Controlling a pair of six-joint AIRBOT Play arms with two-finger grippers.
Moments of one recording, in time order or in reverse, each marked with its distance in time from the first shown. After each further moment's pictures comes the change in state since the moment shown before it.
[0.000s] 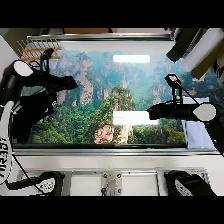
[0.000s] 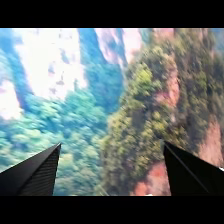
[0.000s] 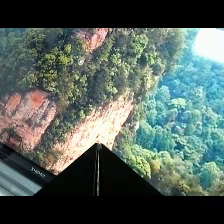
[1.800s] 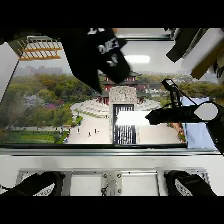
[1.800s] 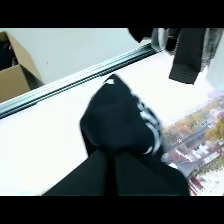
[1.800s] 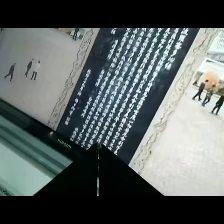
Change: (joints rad) left arm -0.425 0.206 0.538 0.332 0.136 0.001; right arm -0.018 0.002 0.003 0.051 0.146 0.008
